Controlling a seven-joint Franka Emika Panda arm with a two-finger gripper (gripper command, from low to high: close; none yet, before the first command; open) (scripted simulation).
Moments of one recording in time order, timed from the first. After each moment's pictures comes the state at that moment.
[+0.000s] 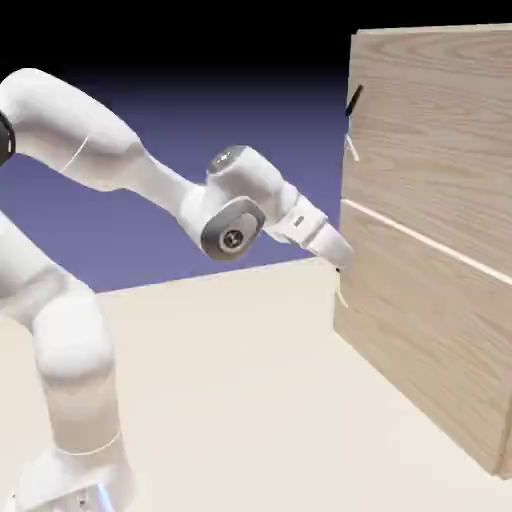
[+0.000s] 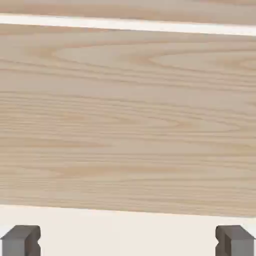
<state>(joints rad) -0.05 -0.59 0.07 -2.76 0.12 3.05 0.82</state>
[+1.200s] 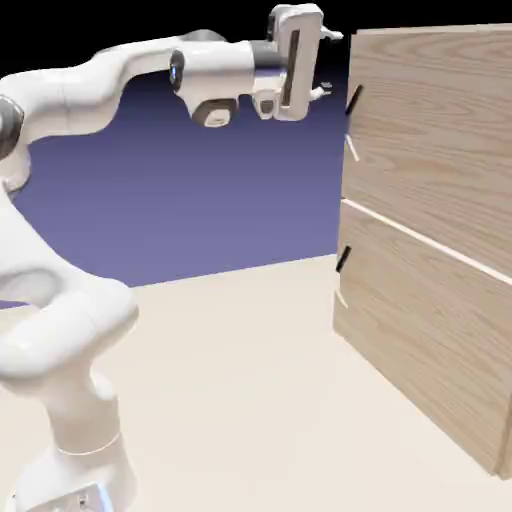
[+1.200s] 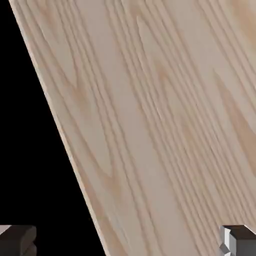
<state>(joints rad) -0.91 -0.82 1.02 -2.05 1.68 3.19 1.90</state>
